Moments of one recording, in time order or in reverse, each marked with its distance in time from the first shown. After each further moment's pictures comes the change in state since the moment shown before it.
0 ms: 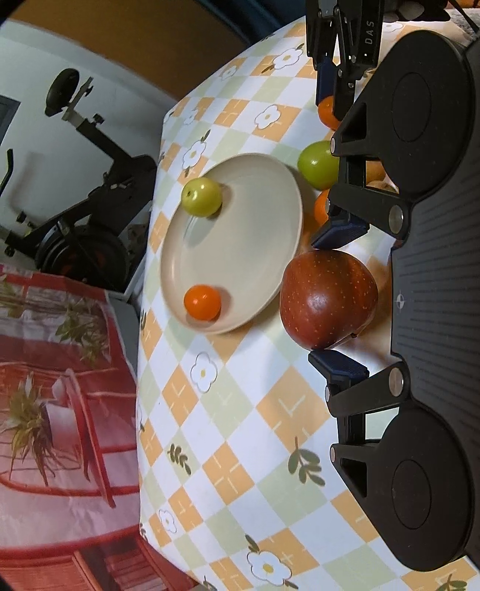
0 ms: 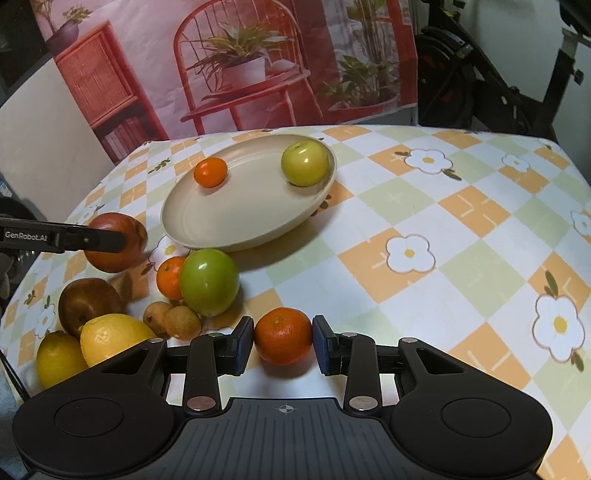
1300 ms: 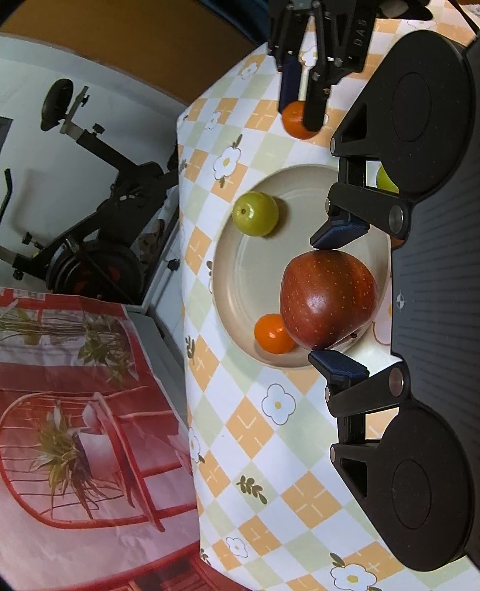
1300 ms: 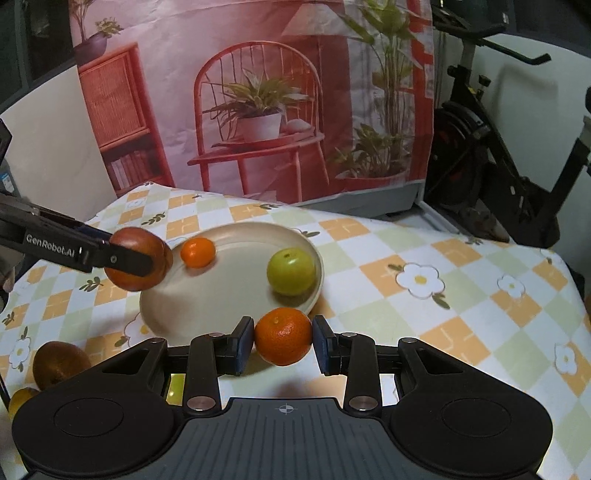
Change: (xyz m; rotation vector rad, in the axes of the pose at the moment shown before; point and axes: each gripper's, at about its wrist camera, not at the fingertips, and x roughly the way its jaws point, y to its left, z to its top) left arm 0.025 -0.030 0.054 0.095 -0.022 0.014; right arm 0.001 -0.005 0.066 -0.166 -0.163 -0.035
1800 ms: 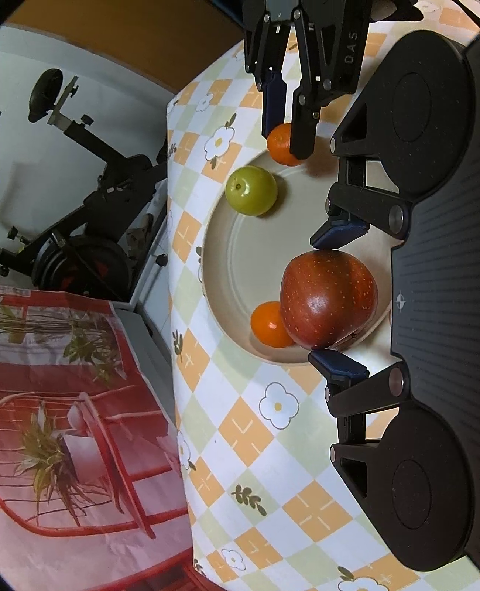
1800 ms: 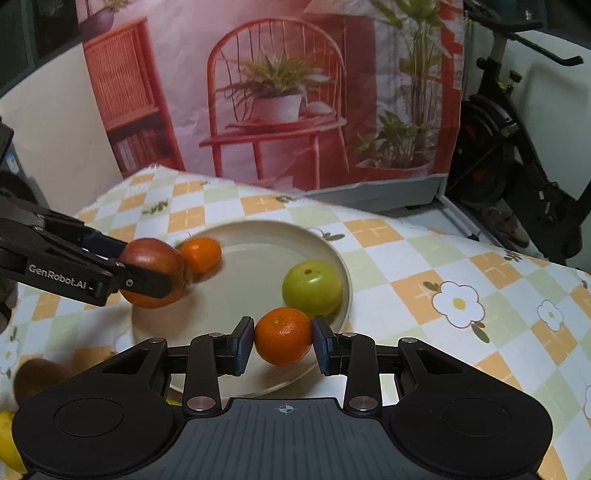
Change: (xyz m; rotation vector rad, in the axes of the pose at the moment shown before) left arm 0.033 0.011 0.007 0.002 0.038 0.003; right arm 0.058 0.009 0.025 -0.047 0.072 0.036
